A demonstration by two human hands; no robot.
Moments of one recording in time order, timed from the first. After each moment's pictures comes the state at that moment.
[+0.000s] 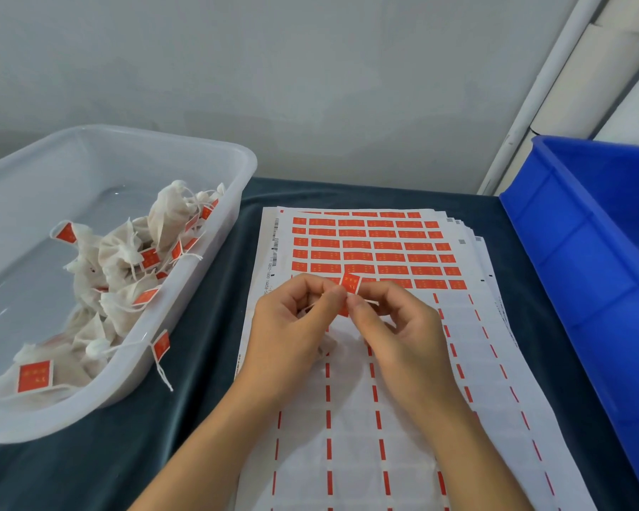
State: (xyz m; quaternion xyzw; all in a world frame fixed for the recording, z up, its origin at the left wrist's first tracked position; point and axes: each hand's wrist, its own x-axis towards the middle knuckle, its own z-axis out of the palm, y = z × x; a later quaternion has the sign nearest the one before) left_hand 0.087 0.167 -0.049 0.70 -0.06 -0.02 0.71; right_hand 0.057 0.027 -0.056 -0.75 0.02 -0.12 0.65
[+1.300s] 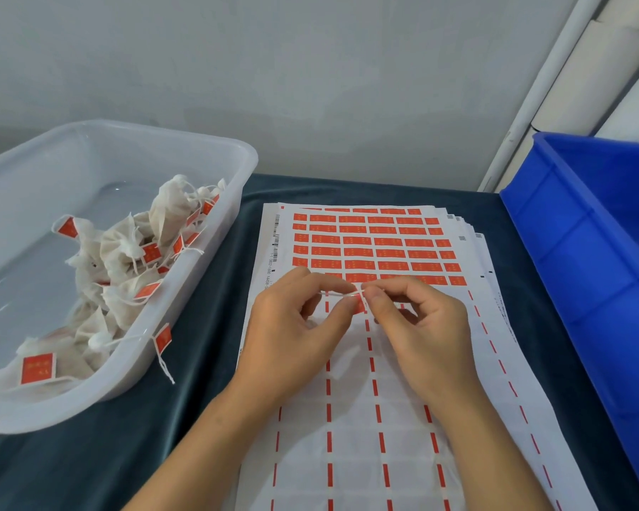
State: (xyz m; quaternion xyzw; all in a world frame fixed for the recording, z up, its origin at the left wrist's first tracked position) left_hand 0.090 0.173 -0.057 0.83 -0.14 0.11 0.53; right_hand 0.058 0.012 -0.050 -0.79 0.04 -0.18 0.59
